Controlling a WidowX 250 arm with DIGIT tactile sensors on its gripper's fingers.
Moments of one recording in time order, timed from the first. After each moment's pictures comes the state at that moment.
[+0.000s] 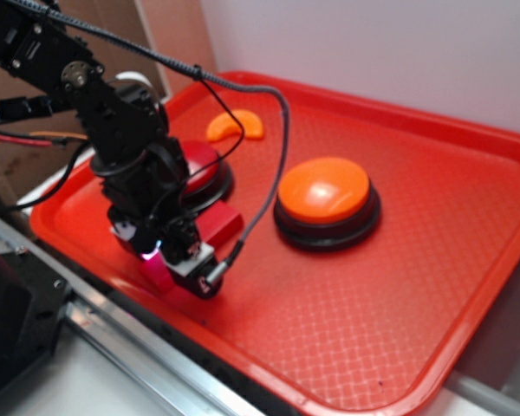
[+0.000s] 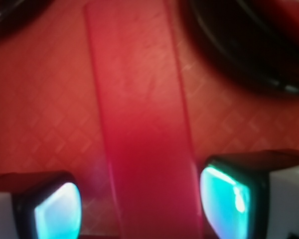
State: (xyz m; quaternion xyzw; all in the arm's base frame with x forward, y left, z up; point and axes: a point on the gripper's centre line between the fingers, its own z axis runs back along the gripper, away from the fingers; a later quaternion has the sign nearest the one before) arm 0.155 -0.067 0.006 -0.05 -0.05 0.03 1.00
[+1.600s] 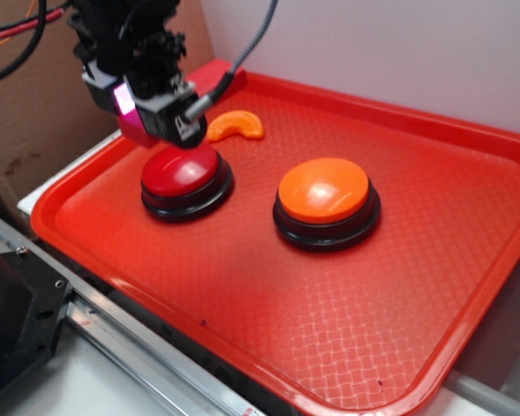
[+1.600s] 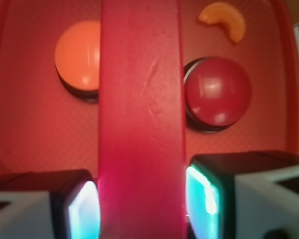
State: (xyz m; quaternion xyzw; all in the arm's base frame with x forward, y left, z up) arm 0.174 -0.077 0.154 -0.03 -0.04 0.03 1.00
